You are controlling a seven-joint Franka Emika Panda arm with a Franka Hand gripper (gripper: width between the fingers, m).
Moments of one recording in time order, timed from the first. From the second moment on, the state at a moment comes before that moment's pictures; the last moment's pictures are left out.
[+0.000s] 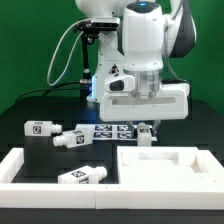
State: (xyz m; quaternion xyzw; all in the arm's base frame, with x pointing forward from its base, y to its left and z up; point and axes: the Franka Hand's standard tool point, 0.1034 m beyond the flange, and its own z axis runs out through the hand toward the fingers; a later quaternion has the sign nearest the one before) arm 0.384 0.043 0.008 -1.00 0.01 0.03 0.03
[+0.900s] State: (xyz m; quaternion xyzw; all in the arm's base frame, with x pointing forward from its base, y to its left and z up) arm 0.434 0.041 0.037 -0.97 0.04 0.24 0.05
